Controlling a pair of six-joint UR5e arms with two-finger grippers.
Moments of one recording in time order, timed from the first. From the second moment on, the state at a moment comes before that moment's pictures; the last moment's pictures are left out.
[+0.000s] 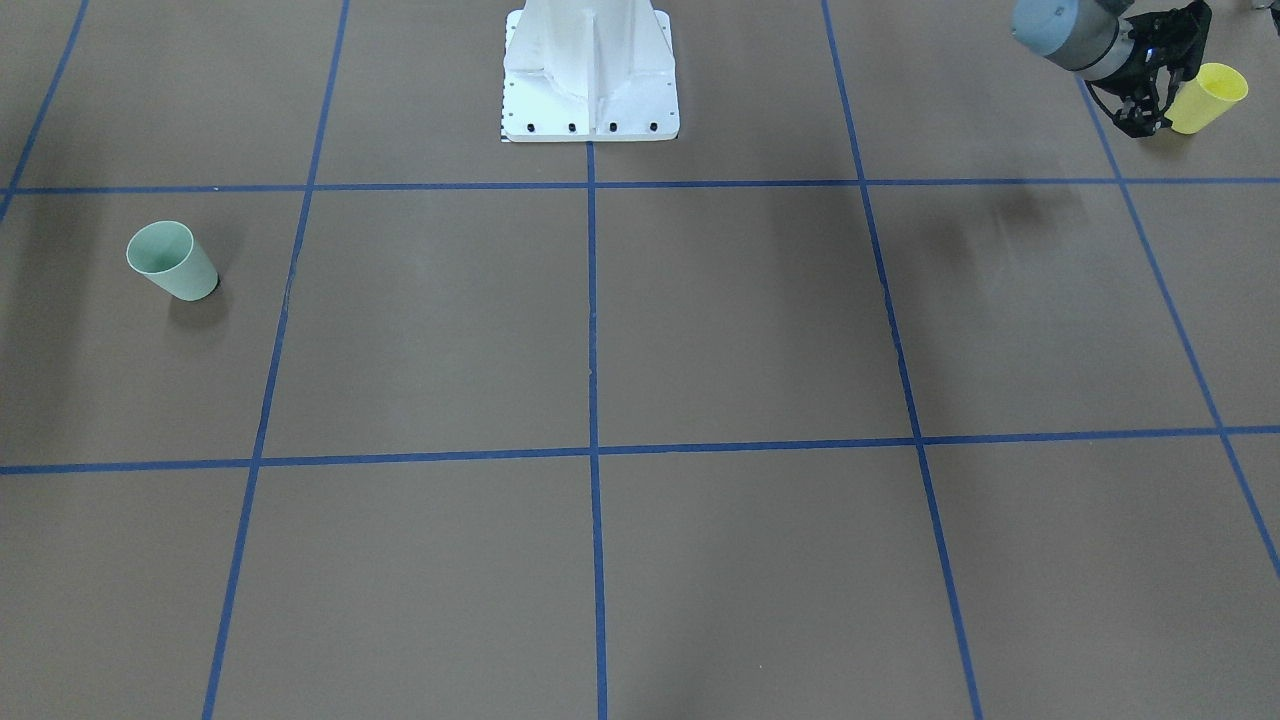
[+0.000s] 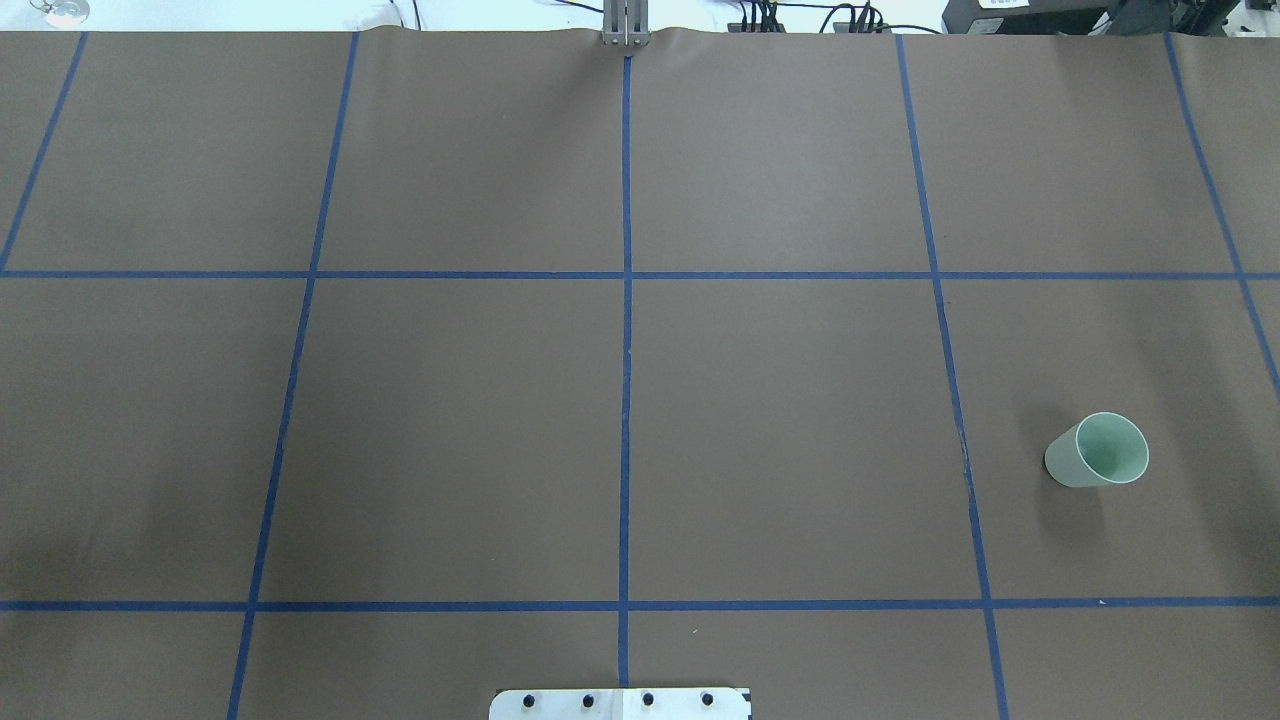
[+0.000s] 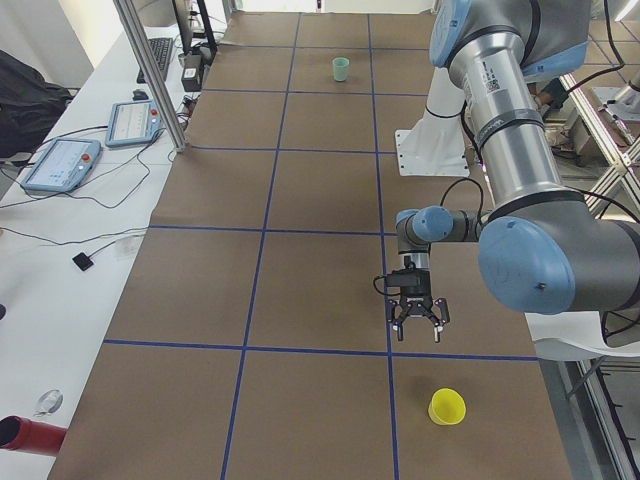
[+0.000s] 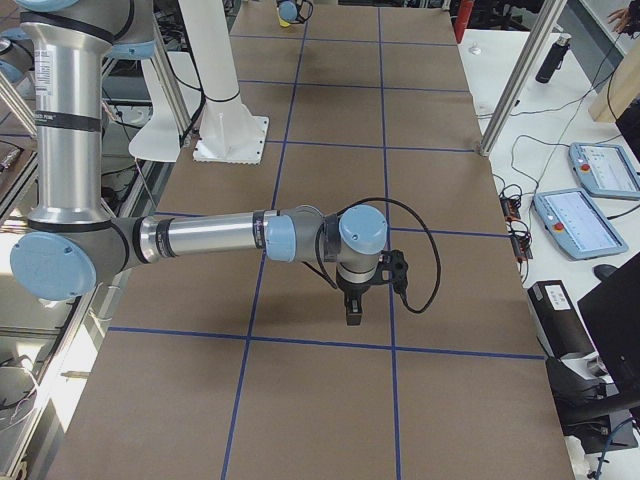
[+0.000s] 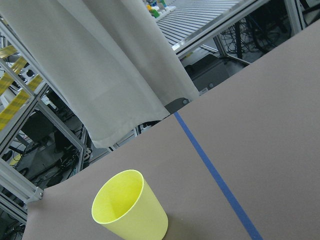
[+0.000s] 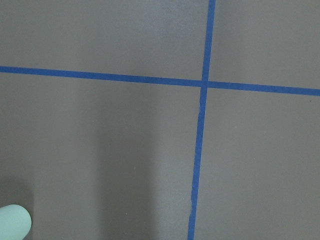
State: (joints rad) left arm -0.15 -1.02 -2.11 -1.22 -1.58 -2.52; right arm 1.55 -1.64 1.77 -1.68 2.40 -0.04
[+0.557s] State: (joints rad) left arm -0.10 -1.10 -1.92 -1.19 -1.60 -2.73; right arm 1.55 -1.64 1.78 -1.68 2.39 -0.04
